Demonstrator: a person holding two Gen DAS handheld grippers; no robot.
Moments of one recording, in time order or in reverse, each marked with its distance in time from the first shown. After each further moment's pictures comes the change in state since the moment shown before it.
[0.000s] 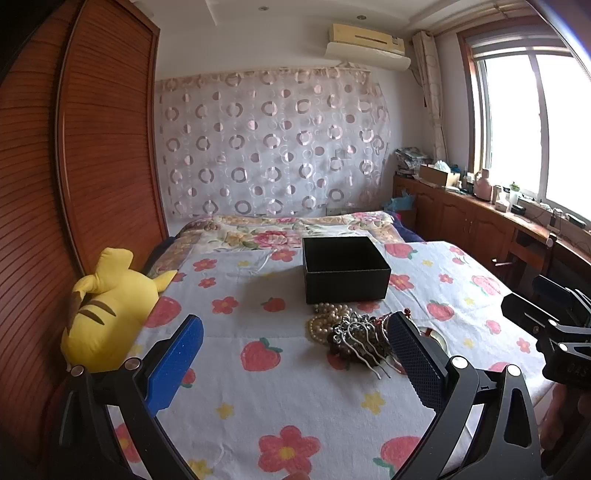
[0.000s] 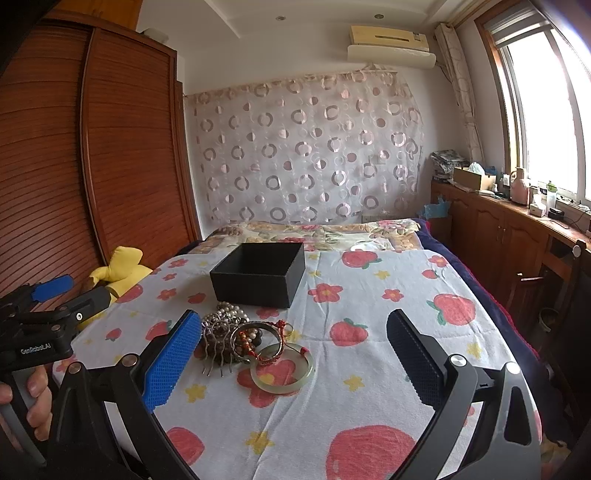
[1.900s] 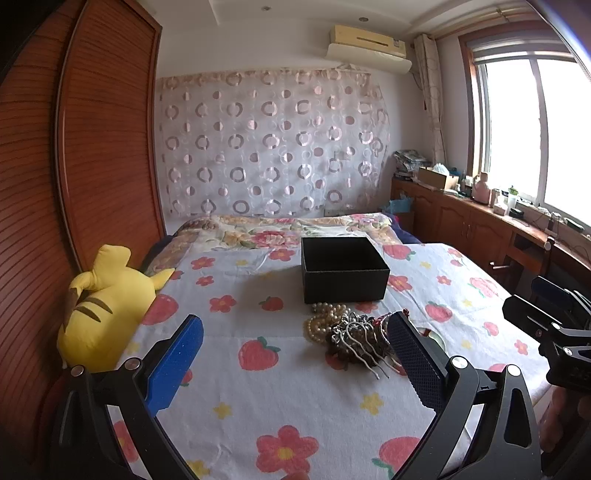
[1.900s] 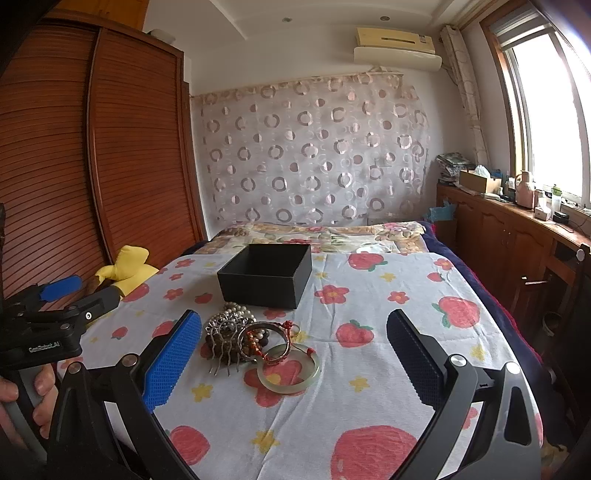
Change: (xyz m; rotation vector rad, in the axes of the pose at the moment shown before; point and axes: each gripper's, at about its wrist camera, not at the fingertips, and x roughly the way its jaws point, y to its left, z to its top) left arm -0.004 0.001 0.002 -0.014 -0.006 -0.003; right arm -0.004 0.003 0.000 -0.004 -0.006 0.006
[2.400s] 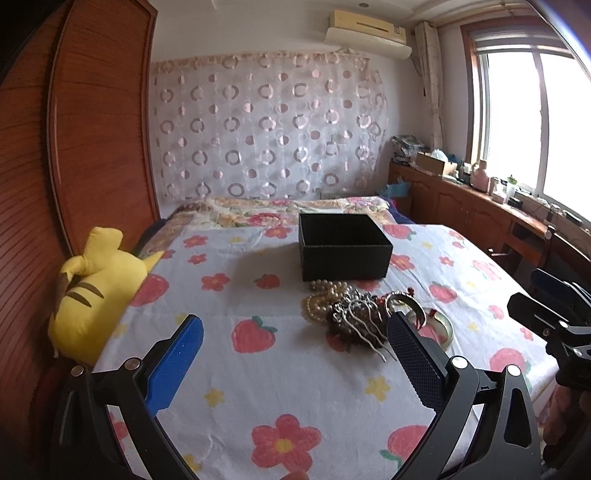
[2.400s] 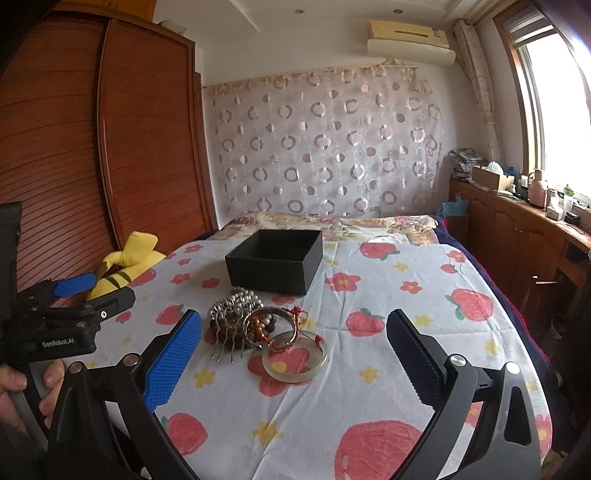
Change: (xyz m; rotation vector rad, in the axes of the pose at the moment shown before) left arm 0.027 -0.004 -0.024 -0.008 0.071 -0.034; right arm 0.013 0.008 -0.009 -0.029 0.053 0.057
